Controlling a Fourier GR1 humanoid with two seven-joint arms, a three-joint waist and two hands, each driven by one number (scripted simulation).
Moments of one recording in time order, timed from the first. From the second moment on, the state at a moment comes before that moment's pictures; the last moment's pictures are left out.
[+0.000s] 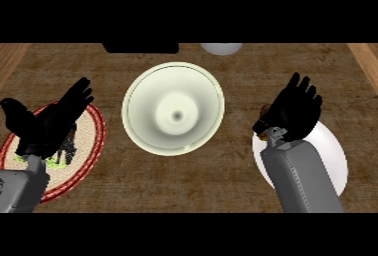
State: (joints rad) left arm -0.22 0.43 -0.07 -1.48 0.31 -0.03 0.25; right arm -0.48 -0.01 0.12 -1.49 1.30 0.18 1.16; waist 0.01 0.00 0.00
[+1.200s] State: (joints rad) left arm -0.21 0.41 -0.04 -1.48 0.27 -0.05 0.24; right arm -0.51 -0.01 0.03 -1.40 1.28 0.27 1.18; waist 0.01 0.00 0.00
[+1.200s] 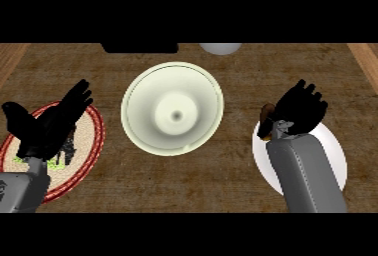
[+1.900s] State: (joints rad) left arm -0.20 0.39 -0.02 -1.48 0.26 -0.07 0.24; right arm -0.46 -0.01 -0.06 -1.35 1.27 0.26 1.14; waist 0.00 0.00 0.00
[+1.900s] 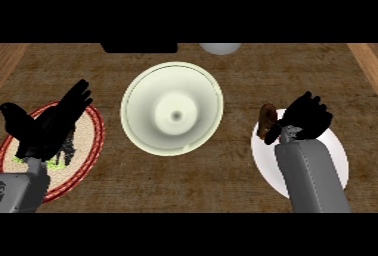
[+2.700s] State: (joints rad) left arm -0.22 0.36 0.01 -1.48 0.23 -0.09 0.26; right arm -0.40 -0.02 -0.18 -1.26 1.30 0.18 1.07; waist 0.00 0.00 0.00
